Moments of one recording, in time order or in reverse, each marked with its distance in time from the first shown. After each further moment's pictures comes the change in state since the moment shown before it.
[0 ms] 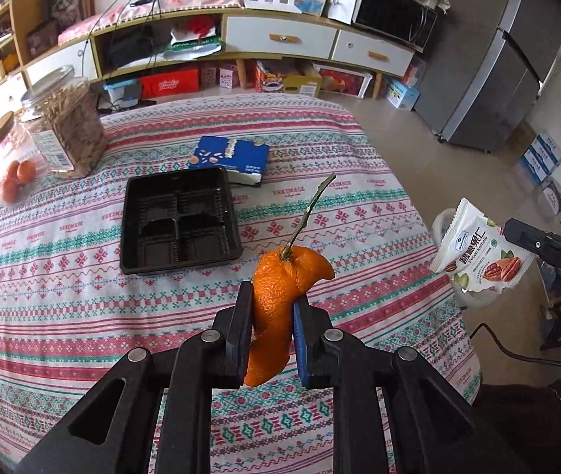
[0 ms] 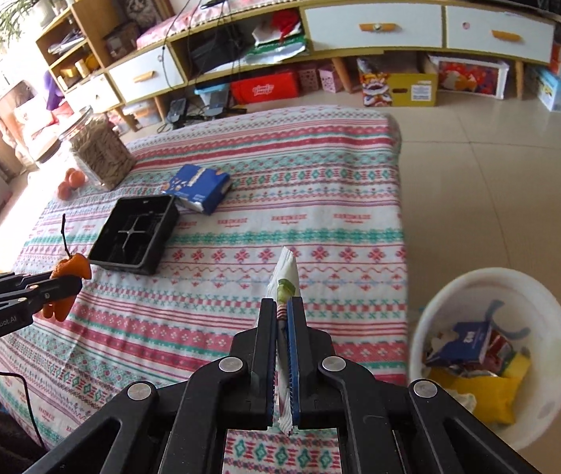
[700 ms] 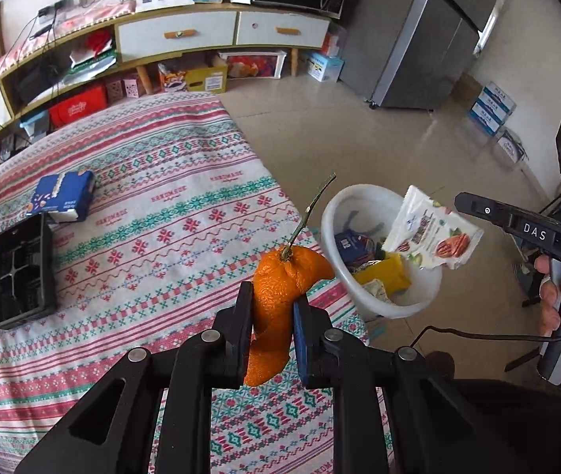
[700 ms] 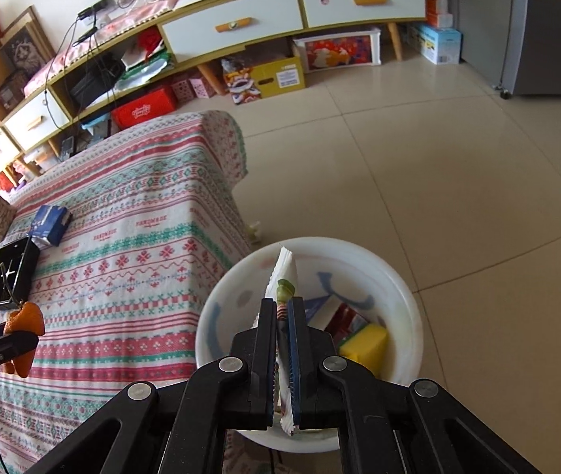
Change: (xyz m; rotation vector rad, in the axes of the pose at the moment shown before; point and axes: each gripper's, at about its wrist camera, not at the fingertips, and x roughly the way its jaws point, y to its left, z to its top) left arm 0.055 -0.155 0.015 0.195 0.036 -0.152; right arm -0.032 -0.144 -0.025 0.216 -0.004 -0.210
